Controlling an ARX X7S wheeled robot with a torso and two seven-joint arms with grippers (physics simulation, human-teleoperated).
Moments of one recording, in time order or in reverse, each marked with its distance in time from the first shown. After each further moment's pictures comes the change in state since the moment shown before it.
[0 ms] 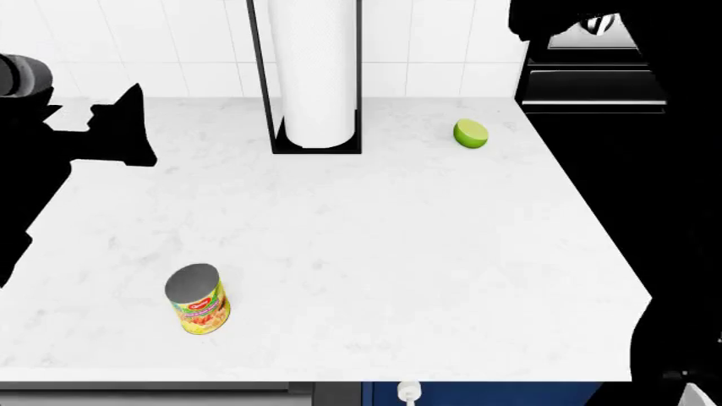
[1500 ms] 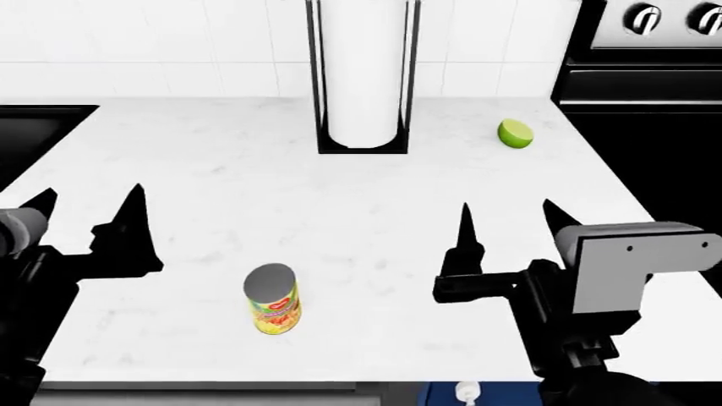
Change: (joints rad) left arm 0.512 0.133 -0.252 0.310 -0.067 0.136 -0.010; right arm -1.033 0.086 -0.016 -0.321 0.275 -0.623 0.376
